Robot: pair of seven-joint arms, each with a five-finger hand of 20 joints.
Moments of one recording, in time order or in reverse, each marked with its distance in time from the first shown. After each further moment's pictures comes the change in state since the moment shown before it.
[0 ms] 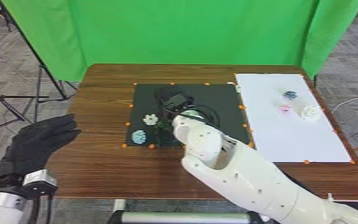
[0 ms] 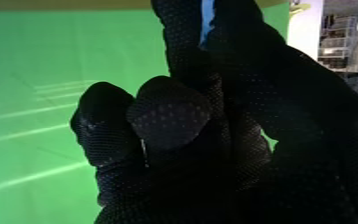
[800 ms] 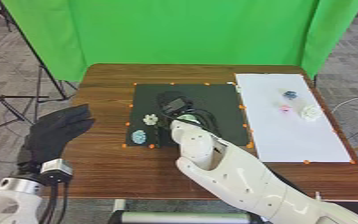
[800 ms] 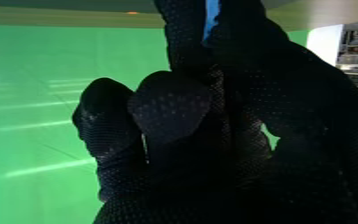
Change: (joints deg) left arm -11.0 0.9 8.8 2.7 0.3 -0.8 0.2; right arm 0.4 -2.4 -1.3 6.7 -3.4 0.5 2.2
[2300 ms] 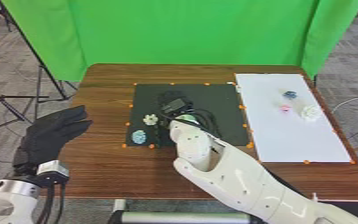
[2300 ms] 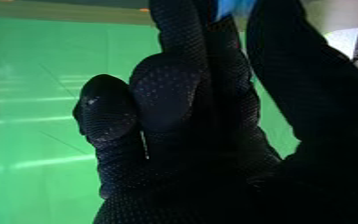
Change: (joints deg) left arm 2.0 -1.0 -2.4 -0.3 0.5 -0.7 -1.3; right arm -0.4 -1.0 0.4 -0.4 -1.6 -2.6 2.9
